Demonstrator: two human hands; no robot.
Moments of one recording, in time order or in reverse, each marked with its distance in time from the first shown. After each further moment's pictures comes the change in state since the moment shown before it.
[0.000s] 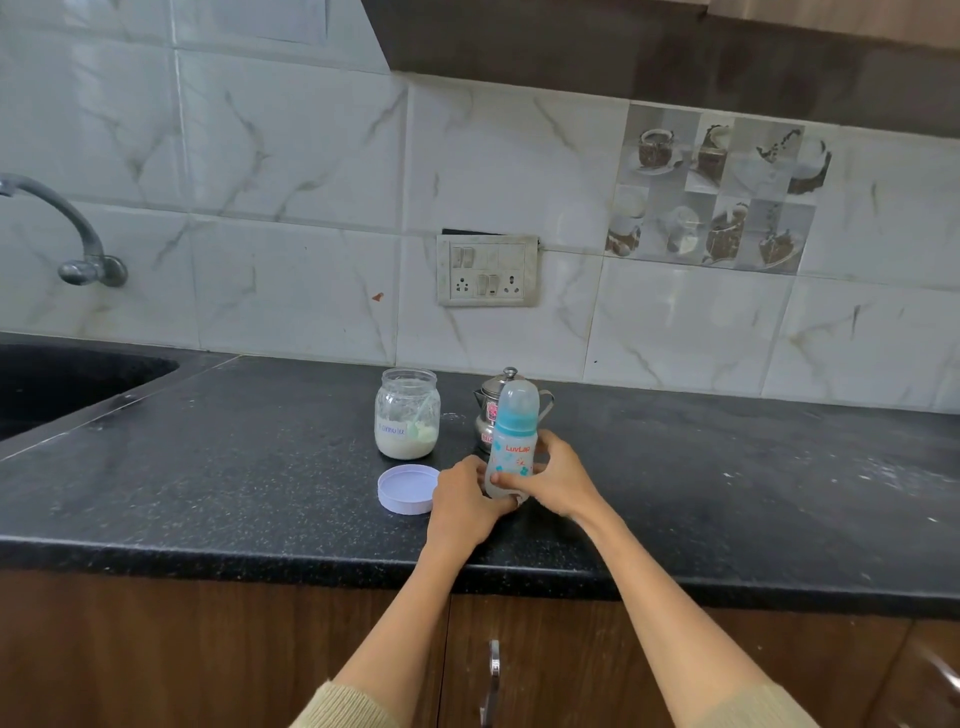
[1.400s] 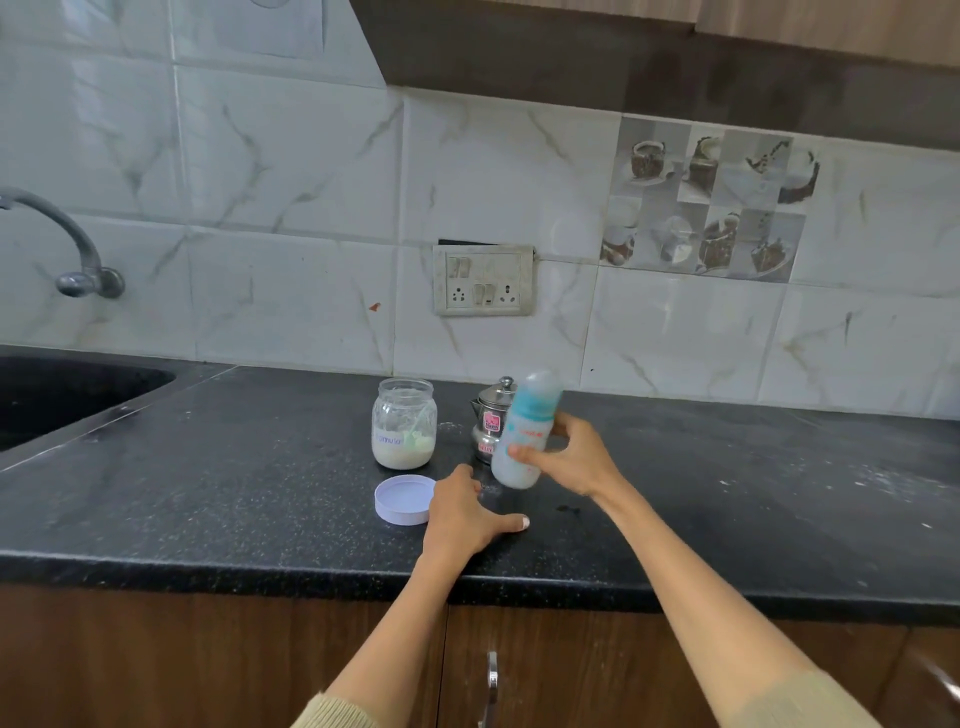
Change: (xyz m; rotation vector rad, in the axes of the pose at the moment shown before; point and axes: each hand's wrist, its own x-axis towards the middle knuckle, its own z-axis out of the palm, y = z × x) left_hand -0.004 0.004 -0.003 -0.035 -0.054 -0.091; right_hand 0.005 -0.027 -0.034 -0.077 0.084 -0.119
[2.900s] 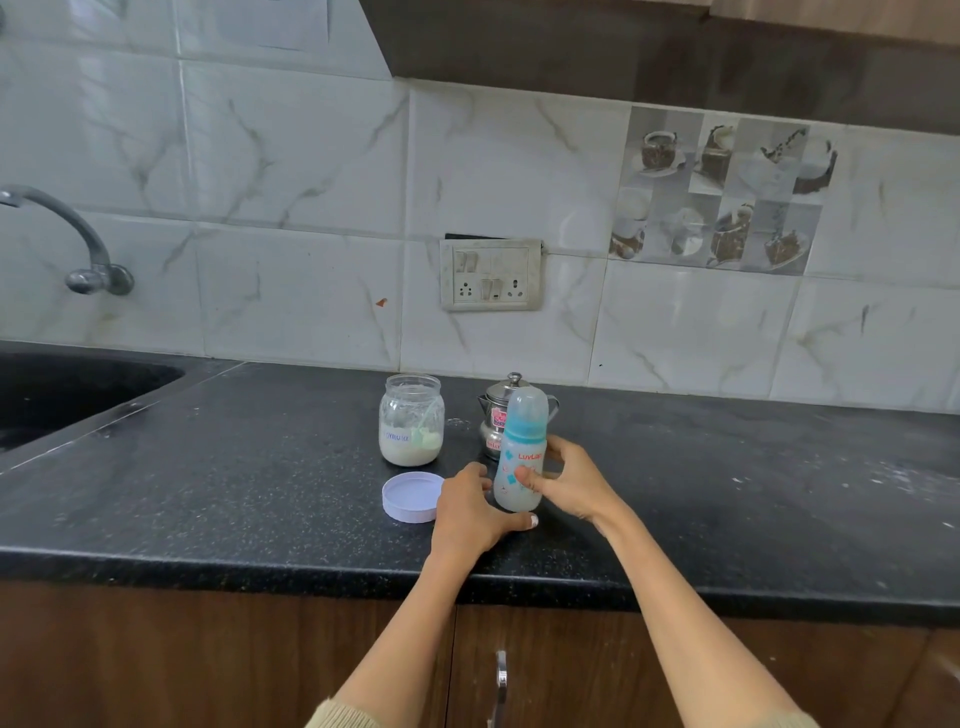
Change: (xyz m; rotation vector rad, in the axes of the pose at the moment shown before) left_hand 0.001 -0.002 0.002 0.033 0.005 0.030; right_hand -0.010 0.016 0.023 0.047 -0.116 0.103
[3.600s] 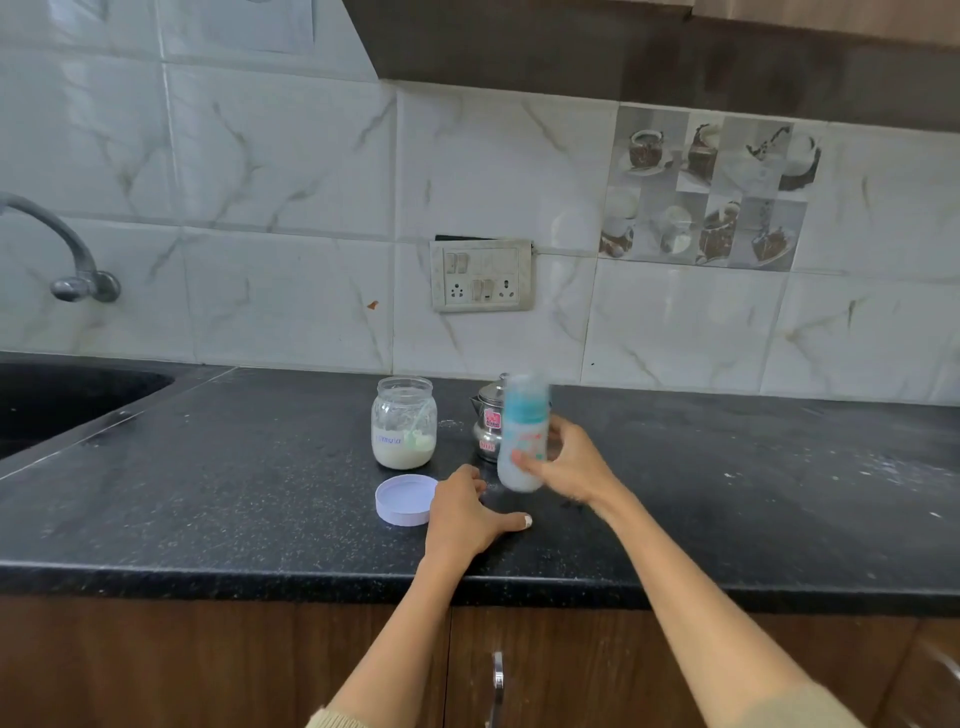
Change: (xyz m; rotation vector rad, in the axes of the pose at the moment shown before) left_hand -0.004 0.002 -0.003 -0.034 -0.010 -0.014; right_hand 0.007 -0.009 -0.010 0.038 0.086 -0.057
